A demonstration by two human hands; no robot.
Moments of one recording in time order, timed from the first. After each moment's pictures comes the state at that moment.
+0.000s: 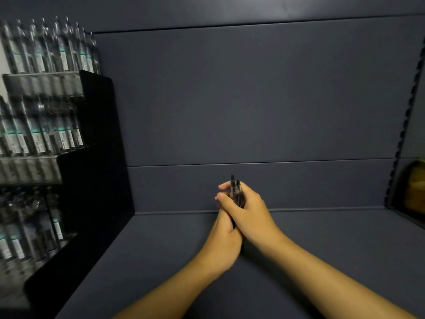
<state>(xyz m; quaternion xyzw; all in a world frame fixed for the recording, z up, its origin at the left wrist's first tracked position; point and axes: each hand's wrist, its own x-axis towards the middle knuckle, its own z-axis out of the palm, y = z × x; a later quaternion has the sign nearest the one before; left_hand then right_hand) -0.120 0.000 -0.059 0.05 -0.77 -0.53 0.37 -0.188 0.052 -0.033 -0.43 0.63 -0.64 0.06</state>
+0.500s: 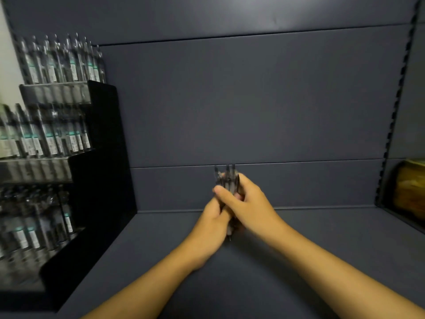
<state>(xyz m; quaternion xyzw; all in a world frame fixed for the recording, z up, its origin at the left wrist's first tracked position) -0.090 0.011 -0.021 0.09 -0.76 -0.56 0.33 -0.181 0.075 -0.008 -0.48 0.64 -0.61 0.04</state>
